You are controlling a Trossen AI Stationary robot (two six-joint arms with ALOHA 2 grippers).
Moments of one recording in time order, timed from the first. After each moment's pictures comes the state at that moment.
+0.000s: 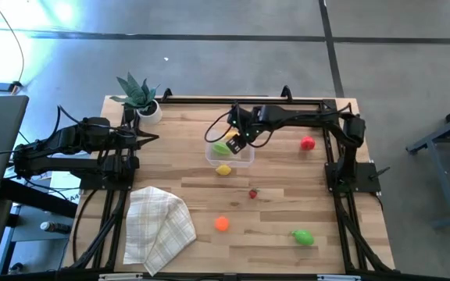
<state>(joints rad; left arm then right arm) 0.24 0.42 0.74 -0.69 -0.17 0.40 -0.27 1.89 1.50 -0.80 -0.02 0.52</state>
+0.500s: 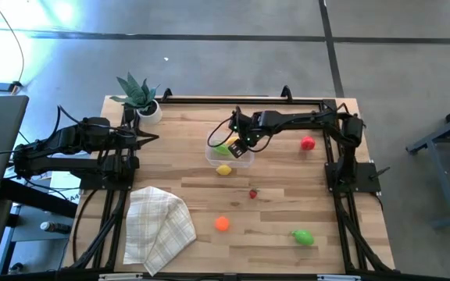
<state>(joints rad) 0.24 0.42 0.74 -0.69 -0.17 0.40 -0.28 1.91 1.39 -0.70 -0.02 0.52</state>
